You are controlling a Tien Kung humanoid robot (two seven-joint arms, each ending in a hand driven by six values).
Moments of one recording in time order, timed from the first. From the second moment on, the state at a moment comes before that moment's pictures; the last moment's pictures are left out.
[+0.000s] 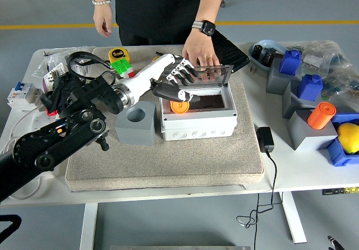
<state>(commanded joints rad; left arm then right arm) -0.67 0.27 -0.75 -1.37 1.25 0.07 0.23 0.19 -0.19 0.26 0.29 0.47 -0.24 0.03</state>
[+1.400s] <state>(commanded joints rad) -0.78 0.12 -0.67 -1.31 1.16 0.11 0.17 0.20 -0.20 0.27 0.30 0.47 -0.24 0.04</state>
